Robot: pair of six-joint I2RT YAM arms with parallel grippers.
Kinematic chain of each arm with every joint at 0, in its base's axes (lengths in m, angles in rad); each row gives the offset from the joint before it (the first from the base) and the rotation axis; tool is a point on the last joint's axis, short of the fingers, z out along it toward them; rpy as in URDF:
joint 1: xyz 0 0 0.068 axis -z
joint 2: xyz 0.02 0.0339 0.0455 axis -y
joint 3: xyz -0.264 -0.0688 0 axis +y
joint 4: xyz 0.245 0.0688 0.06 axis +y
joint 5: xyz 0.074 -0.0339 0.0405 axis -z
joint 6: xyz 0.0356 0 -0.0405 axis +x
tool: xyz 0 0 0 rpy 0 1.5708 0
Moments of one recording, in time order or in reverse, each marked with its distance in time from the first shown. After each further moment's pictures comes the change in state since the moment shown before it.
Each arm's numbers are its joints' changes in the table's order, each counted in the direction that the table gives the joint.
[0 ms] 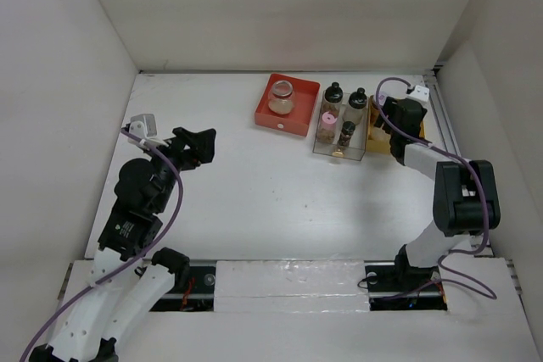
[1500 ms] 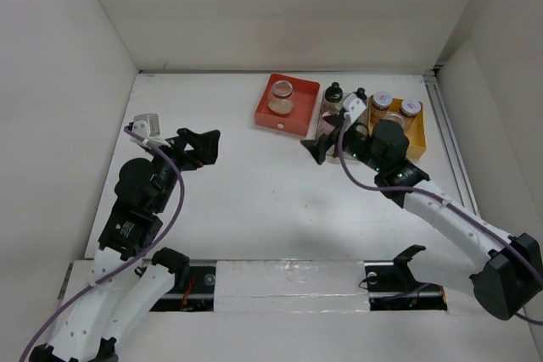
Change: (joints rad) left arm 0.000 -0.004 0.000 -0.003 0.039 0.026; right arm -0.502 0.539 0.077 0.080 -0.573 -0.285
